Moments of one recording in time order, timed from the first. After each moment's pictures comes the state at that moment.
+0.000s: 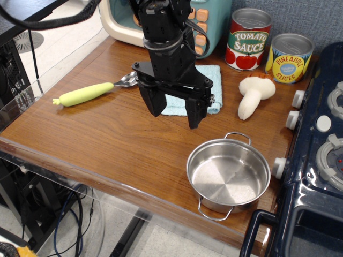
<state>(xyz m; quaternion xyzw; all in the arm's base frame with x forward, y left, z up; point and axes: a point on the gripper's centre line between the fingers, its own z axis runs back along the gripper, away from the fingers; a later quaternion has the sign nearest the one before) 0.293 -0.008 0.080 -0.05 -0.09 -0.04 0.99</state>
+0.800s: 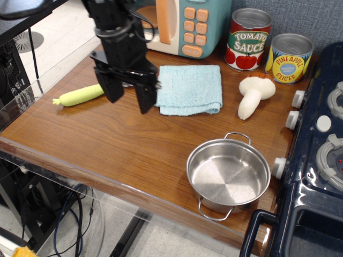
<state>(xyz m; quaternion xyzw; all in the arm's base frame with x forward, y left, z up) 0.299 0.068 0.072 -0.03 -0.08 -0.05 0.99</state>
